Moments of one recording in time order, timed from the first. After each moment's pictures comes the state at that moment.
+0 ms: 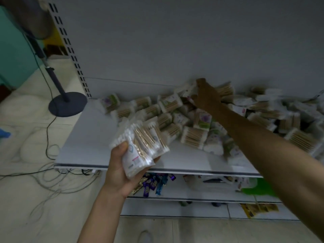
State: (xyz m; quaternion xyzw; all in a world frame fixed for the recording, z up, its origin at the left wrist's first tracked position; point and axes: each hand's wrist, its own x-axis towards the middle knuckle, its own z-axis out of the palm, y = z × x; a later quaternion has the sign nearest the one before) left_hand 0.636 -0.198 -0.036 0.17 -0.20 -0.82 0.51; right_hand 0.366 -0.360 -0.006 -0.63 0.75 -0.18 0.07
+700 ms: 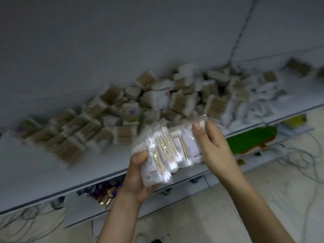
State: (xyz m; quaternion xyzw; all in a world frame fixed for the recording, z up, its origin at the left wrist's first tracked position) left_hand 0.461 -0.141 -0.035 0.17 -0.26 -0.91 0.29; right_hand 0.312 -0.070 0.019 -0.44 0.69 -0.53 0.23
